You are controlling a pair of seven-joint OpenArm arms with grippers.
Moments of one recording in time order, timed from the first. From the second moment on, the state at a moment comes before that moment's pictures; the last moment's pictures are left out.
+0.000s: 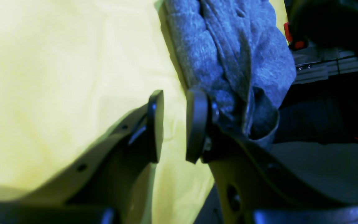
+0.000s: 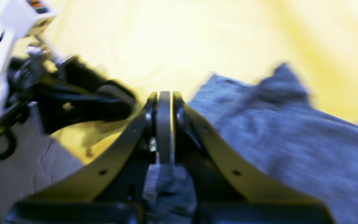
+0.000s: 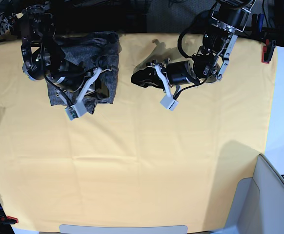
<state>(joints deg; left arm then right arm) -0.1 -14.9 19.6 85.6 -61.4 -20.6 51.4 -6.7 22.1 -4.2 116.7 43.8 5.9 -62.1</state>
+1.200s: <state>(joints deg) 2.5 -16.2 19.6 85.5 -61.3 -20.8 51.4 5.8 21.5 32.5 70.3 55.7 36.5 -77.3</state>
